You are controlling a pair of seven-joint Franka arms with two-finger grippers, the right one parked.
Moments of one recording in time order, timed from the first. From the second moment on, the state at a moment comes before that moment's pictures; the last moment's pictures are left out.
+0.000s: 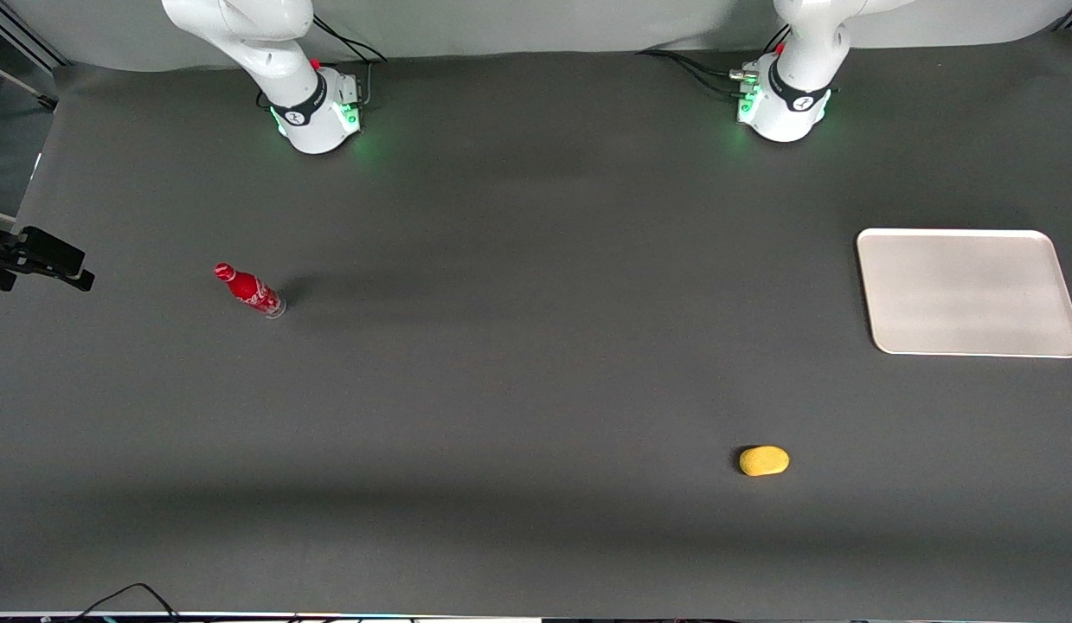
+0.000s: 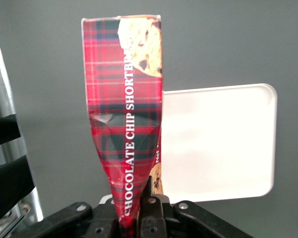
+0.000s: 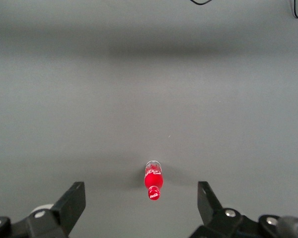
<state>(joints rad) 0.19 0.29 0.52 -1.67 -0.13 1.90 0.85</state>
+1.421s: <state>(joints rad) 0.31 0.56 0.53 -1.95 -0.56 2.44 1.30</state>
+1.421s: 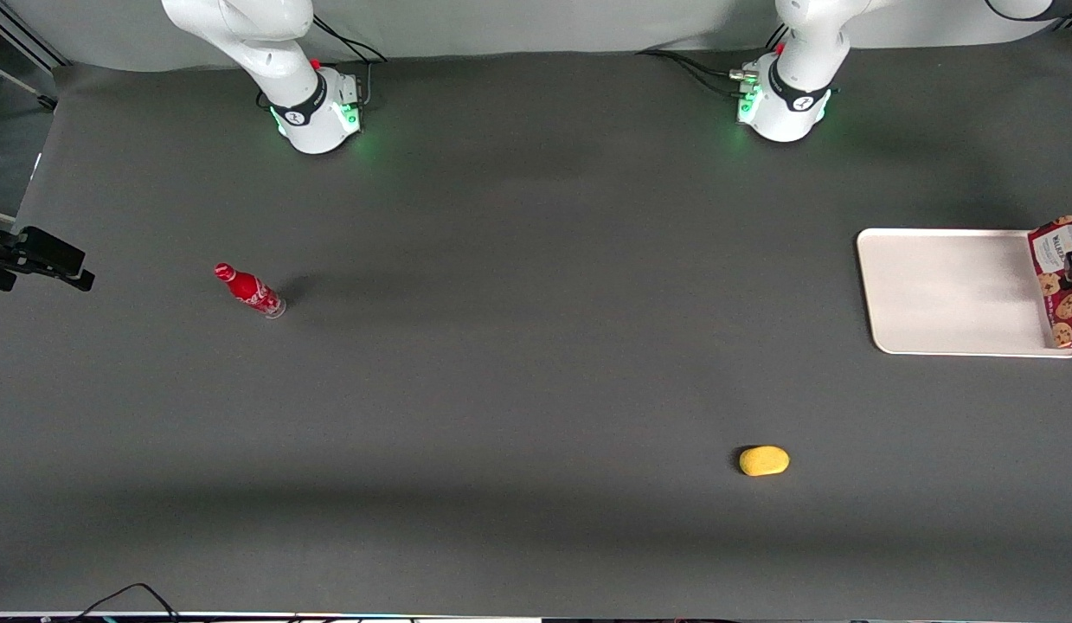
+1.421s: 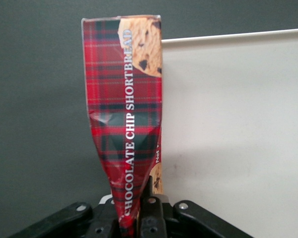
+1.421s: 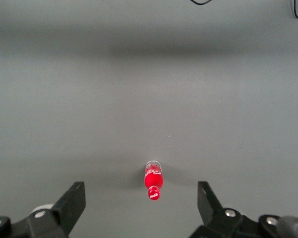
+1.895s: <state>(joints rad) 0.31 0.58 0.53 -1.95 -0.58 2.45 1.30</state>
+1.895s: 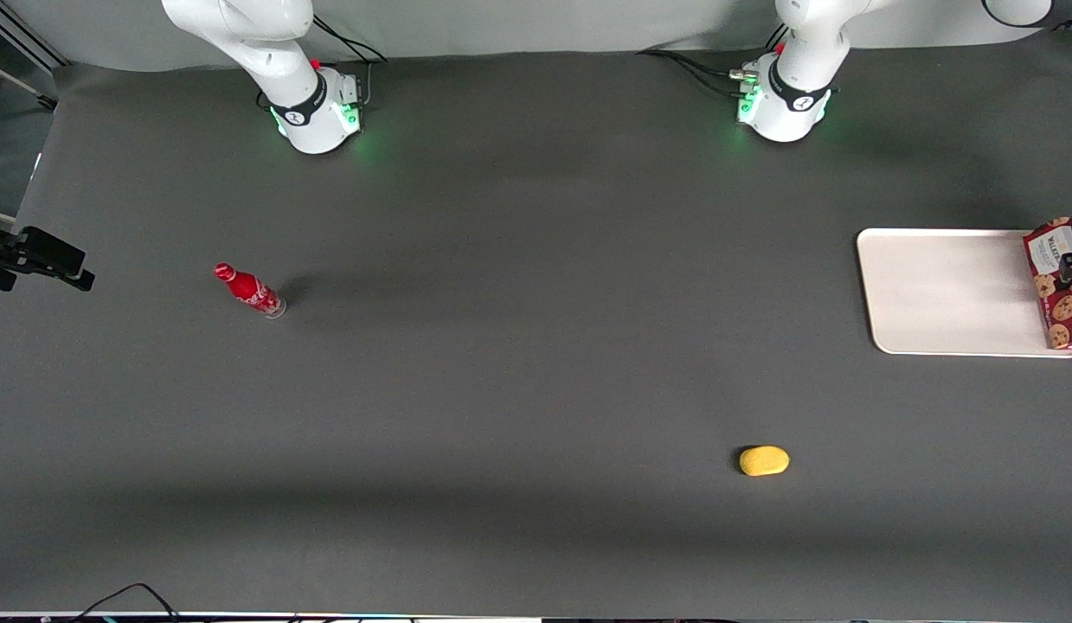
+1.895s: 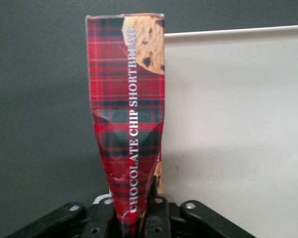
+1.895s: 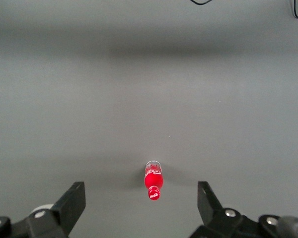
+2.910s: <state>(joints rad) 0.24 0.31 0.40 -1.59 -0.24 1.87 0.62</state>
